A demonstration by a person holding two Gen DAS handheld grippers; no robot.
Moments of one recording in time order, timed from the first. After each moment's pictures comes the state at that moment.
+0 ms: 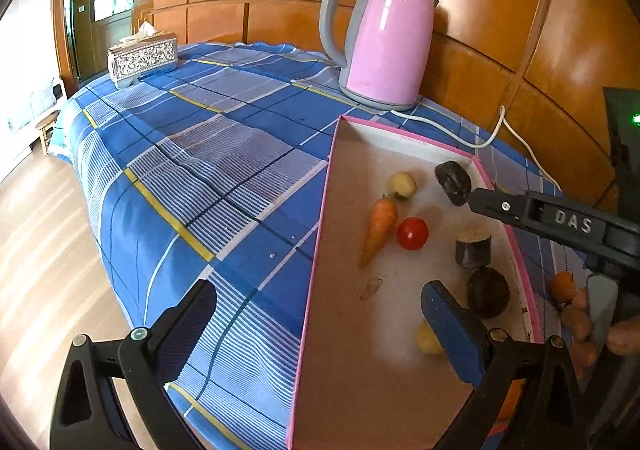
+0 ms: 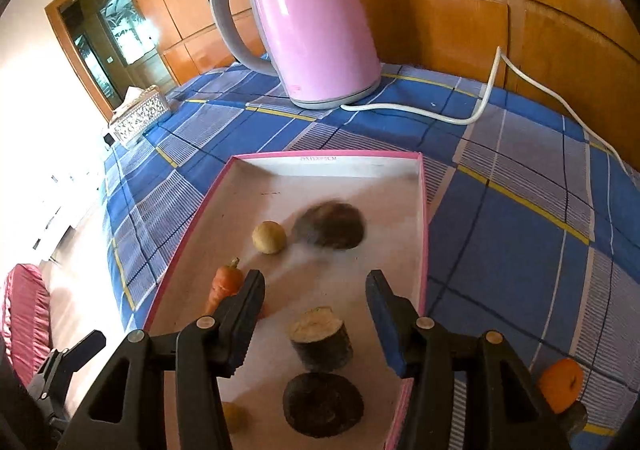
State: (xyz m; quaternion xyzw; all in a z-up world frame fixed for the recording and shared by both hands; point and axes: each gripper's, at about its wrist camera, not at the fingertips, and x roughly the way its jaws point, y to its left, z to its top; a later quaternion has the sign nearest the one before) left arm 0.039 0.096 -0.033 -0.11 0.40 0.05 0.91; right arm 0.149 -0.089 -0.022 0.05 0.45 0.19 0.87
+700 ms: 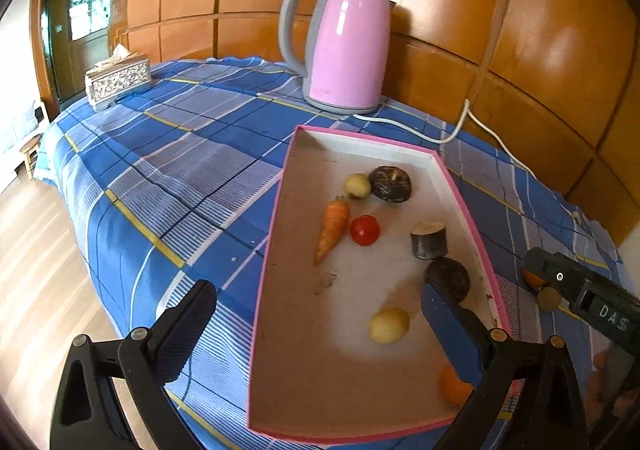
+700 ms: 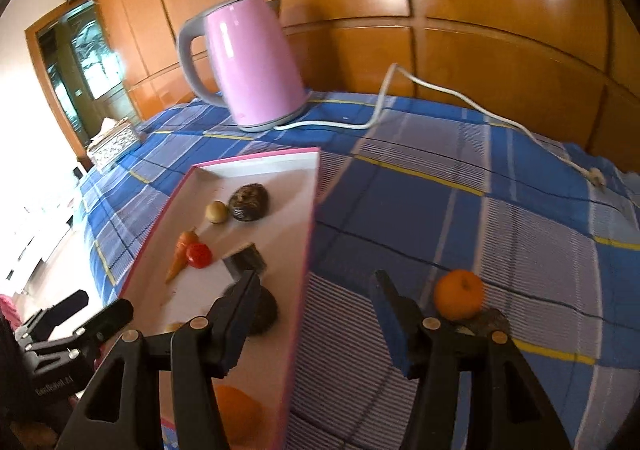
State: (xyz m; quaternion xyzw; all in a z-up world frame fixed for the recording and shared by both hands) left arm 0.028 0.069 -0.018 -0.08 0.39 0.00 0.92; right arm 0.064 -0.154 -0.005 0.06 0.40 0.10 0.91
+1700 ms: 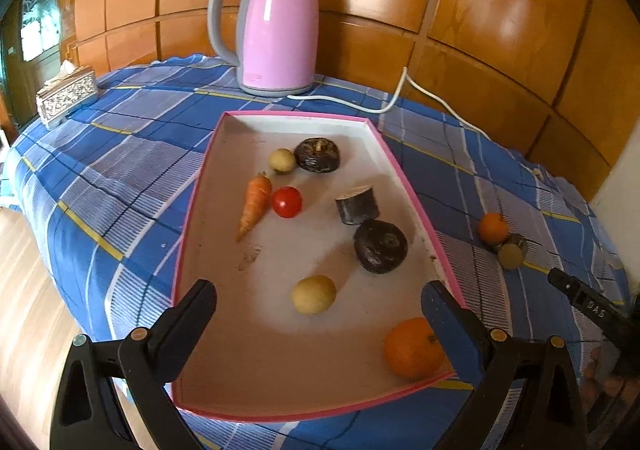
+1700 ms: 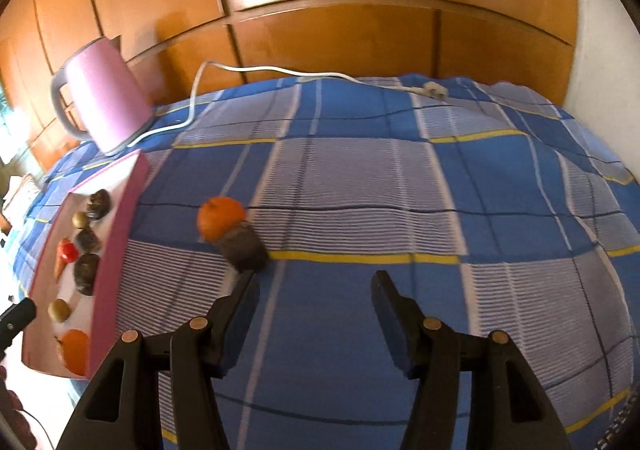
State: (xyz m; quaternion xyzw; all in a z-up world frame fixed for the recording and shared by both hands) left arm 0.020 0.026 -0.023 -0.05 0.40 -0.08 0.91; right arm -0.004 -0.281 -0.039 0.12 0.40 -0.10 0.90
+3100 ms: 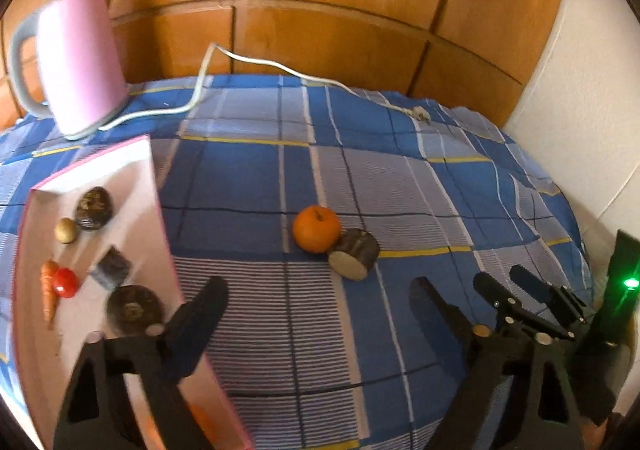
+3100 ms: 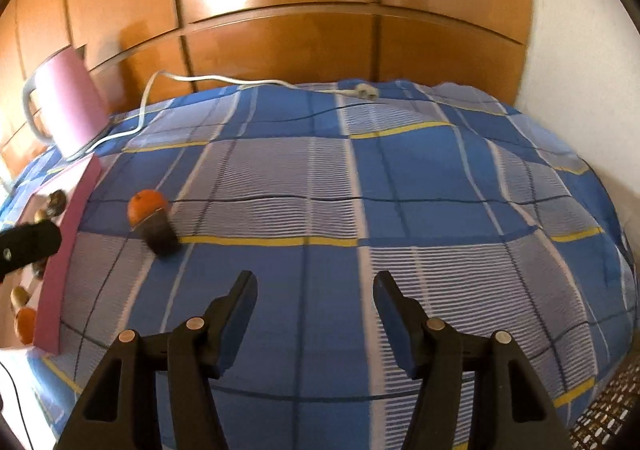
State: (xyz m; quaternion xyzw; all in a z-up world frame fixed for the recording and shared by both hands) left arm 0.054 -0.137 -0.008 0.03 0.44 -0.27 0.86; right arm -0.041 -0.320 -0.041 0.10 0.38 -0.17 0.90
